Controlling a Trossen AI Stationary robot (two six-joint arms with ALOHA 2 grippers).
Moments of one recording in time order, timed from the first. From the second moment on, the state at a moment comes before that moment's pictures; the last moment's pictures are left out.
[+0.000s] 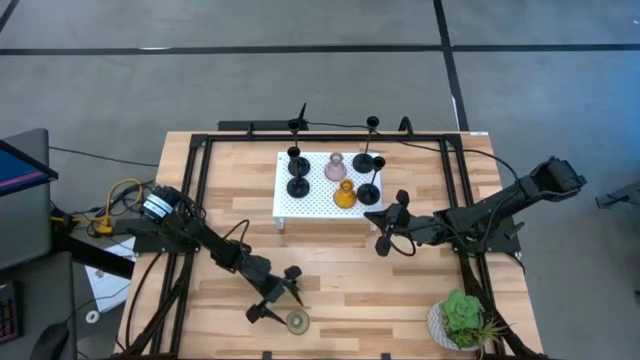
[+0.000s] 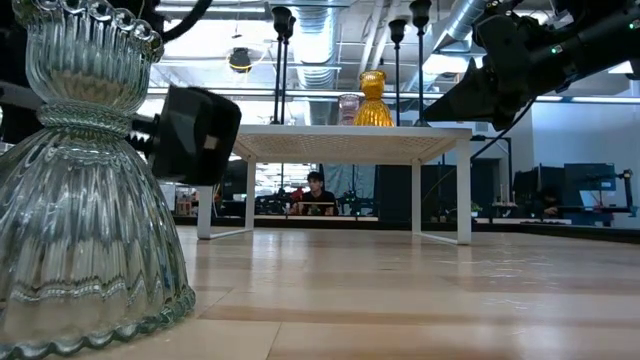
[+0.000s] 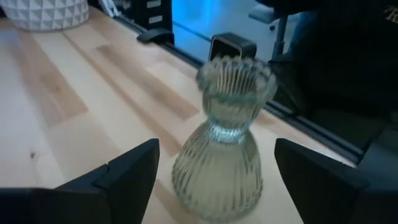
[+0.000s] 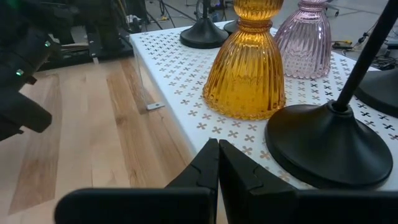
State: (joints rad) left arm -0.51 1.68 0.53 0.97 0.26 0.12; right arm 0.32 1.20 0.40 0.40 0.70 0.30
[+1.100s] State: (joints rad) left arm -0.53 1.82 0.65 0.97 0.23 0.10; right arm 0.37 1.20 0.40 0.40 0.70 0.30
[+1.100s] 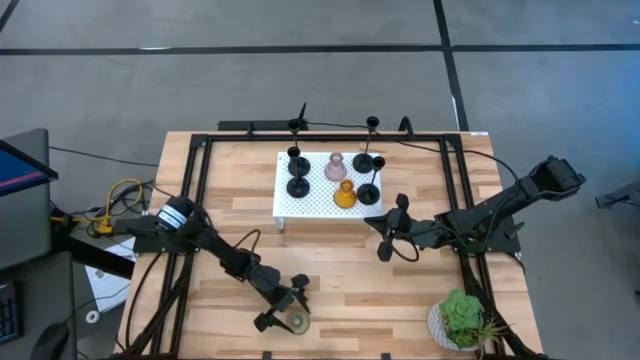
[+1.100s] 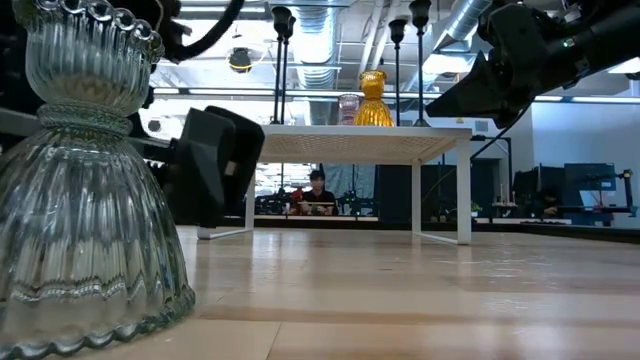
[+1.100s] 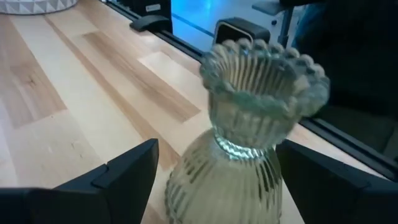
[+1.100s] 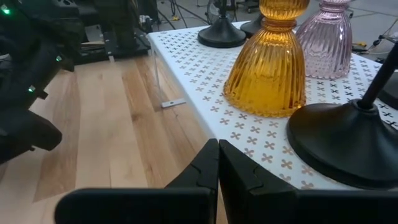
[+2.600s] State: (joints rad) left arm -0.53 1.77 0.65 0.97 0.23 -0.02; right arm 0.37 1.20 0.40 0.40 0.70 0.30
